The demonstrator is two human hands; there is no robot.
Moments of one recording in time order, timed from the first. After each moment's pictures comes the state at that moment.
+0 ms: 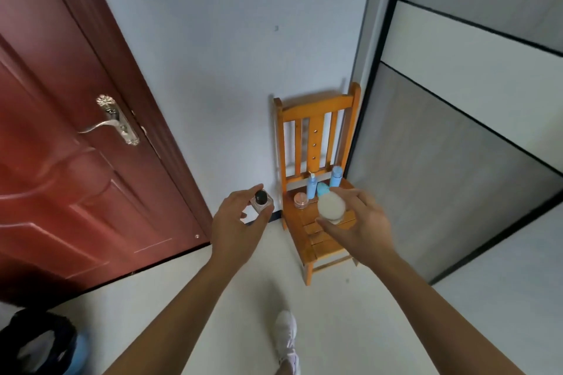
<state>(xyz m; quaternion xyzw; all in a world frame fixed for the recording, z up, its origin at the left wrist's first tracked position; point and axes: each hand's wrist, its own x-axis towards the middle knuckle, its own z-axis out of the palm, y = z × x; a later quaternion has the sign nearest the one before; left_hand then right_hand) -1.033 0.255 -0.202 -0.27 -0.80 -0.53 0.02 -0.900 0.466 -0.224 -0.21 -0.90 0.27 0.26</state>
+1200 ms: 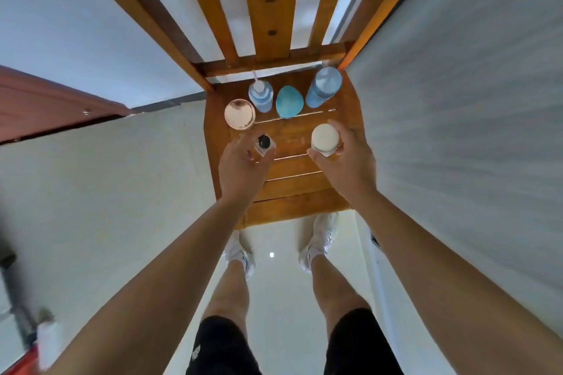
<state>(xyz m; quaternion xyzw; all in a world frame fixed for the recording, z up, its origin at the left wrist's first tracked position) -1.198 0.629 -0.616 -0.01 -0.92 -0.36 -0.17 -1.119 0.808 -0.616 -0.33 -0.88 0.34 -0.06</state>
